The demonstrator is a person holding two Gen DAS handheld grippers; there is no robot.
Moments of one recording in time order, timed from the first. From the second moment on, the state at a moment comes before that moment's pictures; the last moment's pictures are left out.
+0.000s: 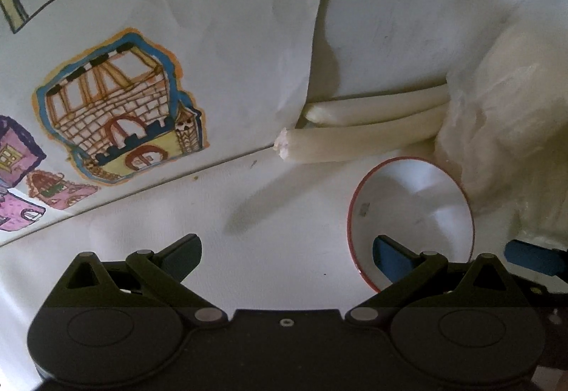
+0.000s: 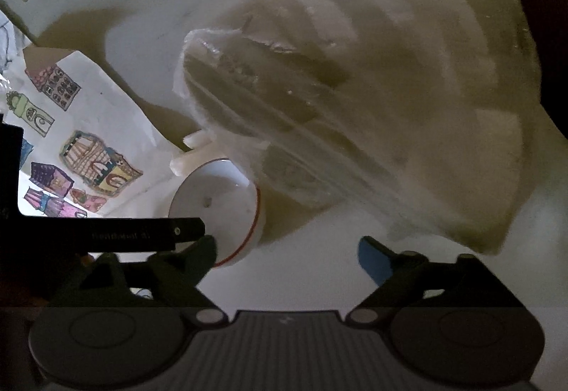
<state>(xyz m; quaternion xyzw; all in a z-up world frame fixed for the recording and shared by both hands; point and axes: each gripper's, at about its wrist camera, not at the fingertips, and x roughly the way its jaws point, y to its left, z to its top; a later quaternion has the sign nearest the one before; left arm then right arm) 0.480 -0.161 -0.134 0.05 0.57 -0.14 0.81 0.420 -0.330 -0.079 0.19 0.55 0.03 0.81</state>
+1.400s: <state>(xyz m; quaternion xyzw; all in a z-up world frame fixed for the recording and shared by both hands) 0.457 -0.174 -0.115 -0.03 0.57 -0.19 0.80 0.436 -0.315 -0.086 0.23 0.57 0.05 0.79</state>
